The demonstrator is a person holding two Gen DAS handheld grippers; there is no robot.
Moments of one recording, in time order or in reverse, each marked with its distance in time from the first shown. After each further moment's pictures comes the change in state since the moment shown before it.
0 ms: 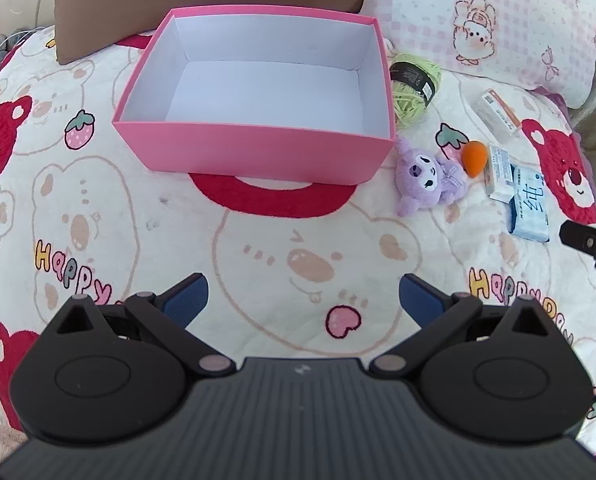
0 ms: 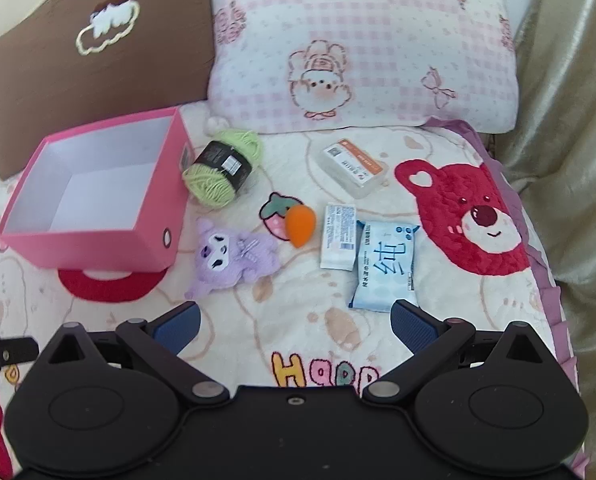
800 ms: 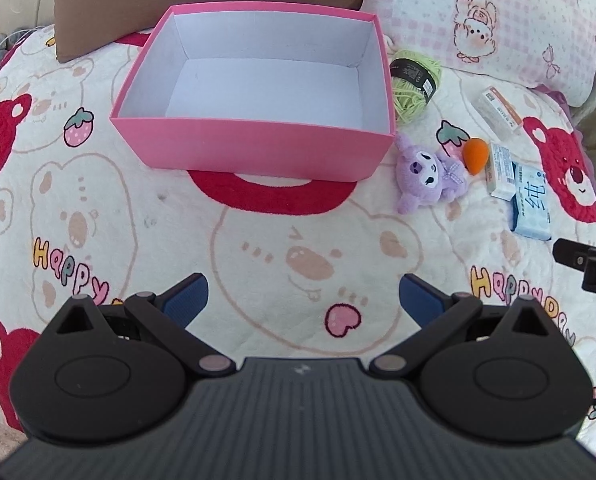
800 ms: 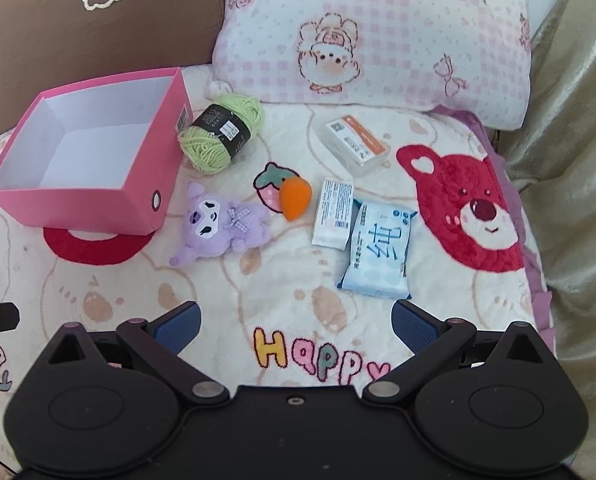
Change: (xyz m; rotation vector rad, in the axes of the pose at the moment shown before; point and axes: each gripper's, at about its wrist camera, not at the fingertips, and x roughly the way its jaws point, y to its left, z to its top) left arm 0.003 0.001 -0.001 0.000 0.003 0.000; right arm 0.013 0.006 -0.001 -0.103 0.085 -0.034
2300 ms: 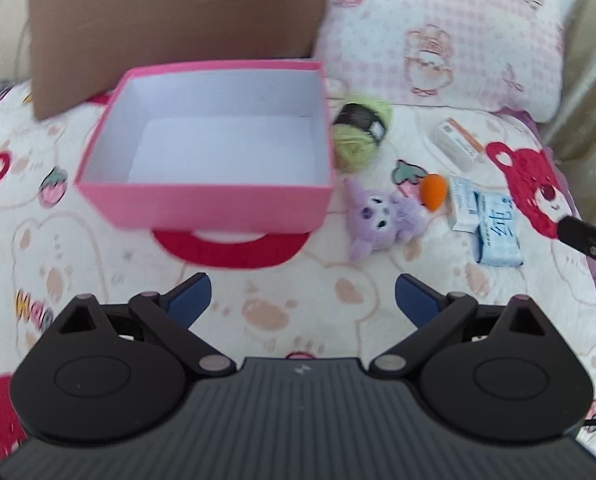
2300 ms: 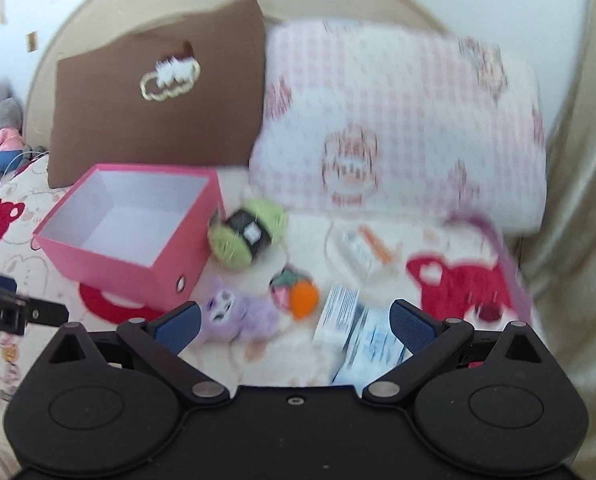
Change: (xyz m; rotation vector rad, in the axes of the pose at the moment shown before) left arm -0.008 -0.052 0.011 0.099 -0.153 -0.046; right arm -0.032 -0.040 -0.009 -0.126 -0.383 0.126
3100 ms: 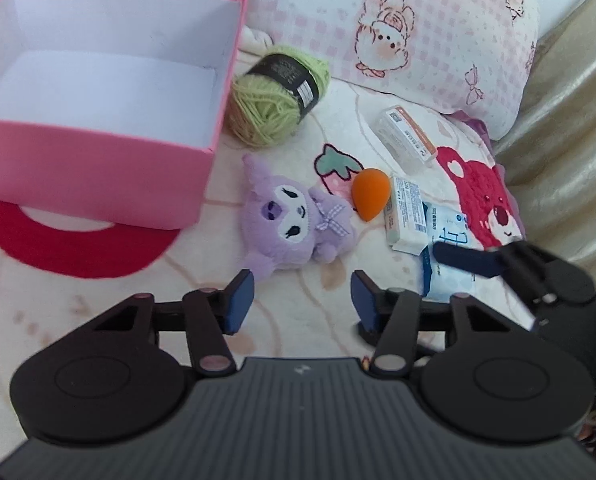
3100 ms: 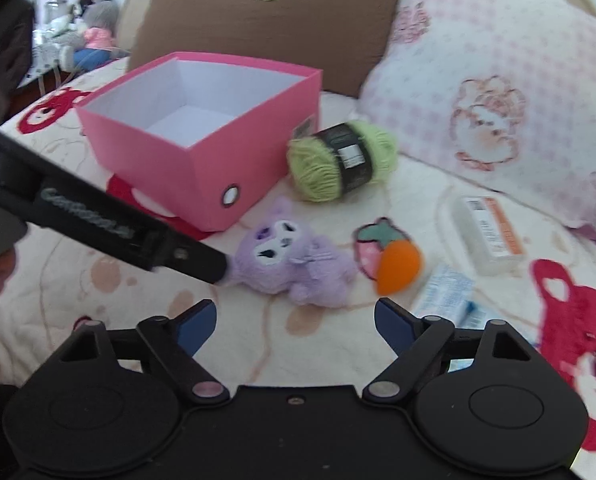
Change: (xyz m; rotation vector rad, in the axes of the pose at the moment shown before) left arm 0.143 -0.025 -0.008 -0.156 0.013 -0.323; right arm 0.129 0.026 -0.054 -0.242 0.124 0.297
